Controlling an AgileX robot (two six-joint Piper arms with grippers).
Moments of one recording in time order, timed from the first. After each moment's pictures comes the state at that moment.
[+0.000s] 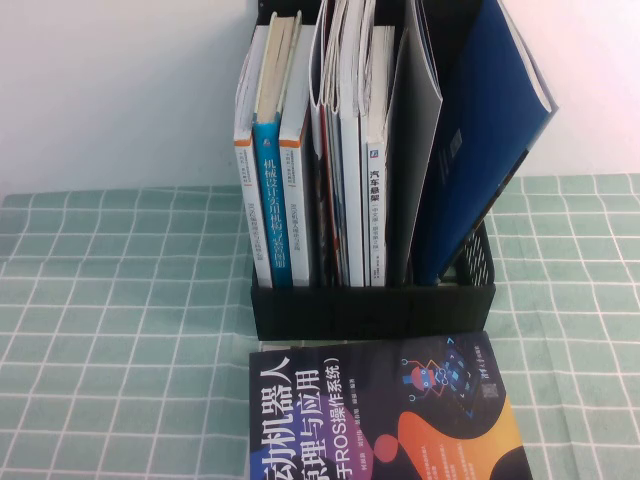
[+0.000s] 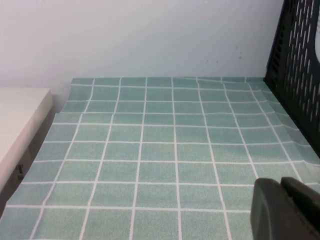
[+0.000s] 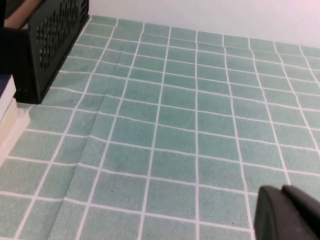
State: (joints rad) right arm -0.03 -0.01 0.03 0.05 0.43 -0.18; left arm -0.05 -0.01 0.03 0.00 0.27 -0.09
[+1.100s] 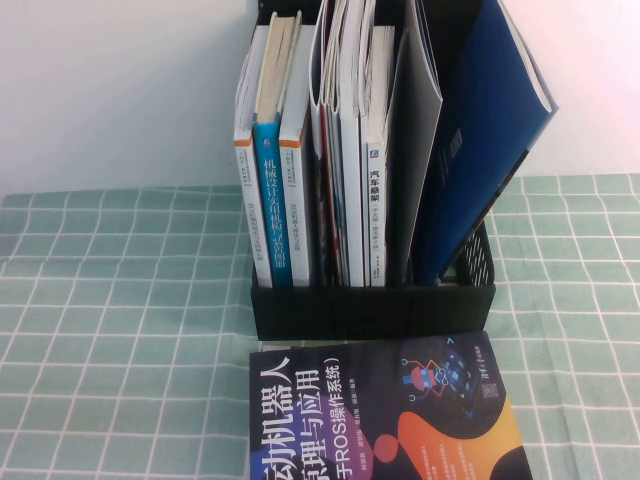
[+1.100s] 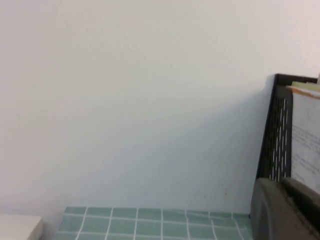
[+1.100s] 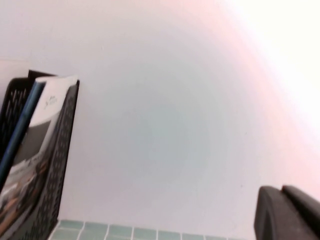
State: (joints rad) right arm -0.03 -0.01 0.03 0.05 -0.12 -0.19; left arm -0.05 -0.01 0.03 0.00 -0.09 -0.14
